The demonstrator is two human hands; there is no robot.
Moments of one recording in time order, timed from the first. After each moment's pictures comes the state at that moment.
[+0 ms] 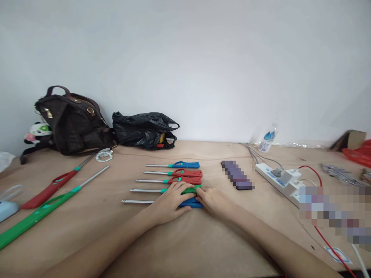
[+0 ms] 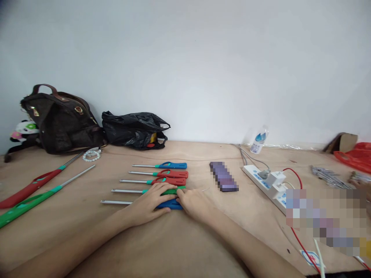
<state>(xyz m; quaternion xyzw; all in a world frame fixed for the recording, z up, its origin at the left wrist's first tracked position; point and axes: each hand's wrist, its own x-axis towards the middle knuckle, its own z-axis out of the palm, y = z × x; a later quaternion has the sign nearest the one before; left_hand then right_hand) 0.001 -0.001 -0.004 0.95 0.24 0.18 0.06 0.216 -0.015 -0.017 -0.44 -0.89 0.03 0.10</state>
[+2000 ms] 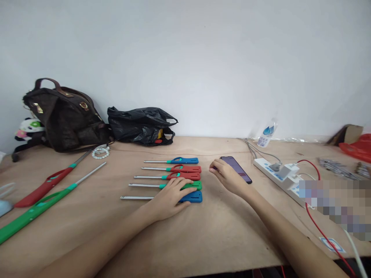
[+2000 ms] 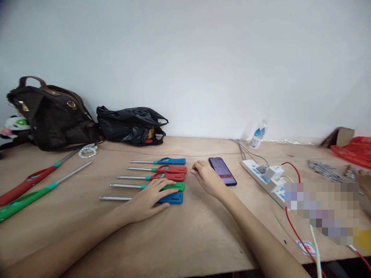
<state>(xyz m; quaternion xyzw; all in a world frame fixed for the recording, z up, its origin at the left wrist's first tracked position) 0.003 -0.001 -0.004 0.95 0.25 0.16 0.07 0.260 -0.001 0.033 -0.52 -0.82 0.06 0.24</state>
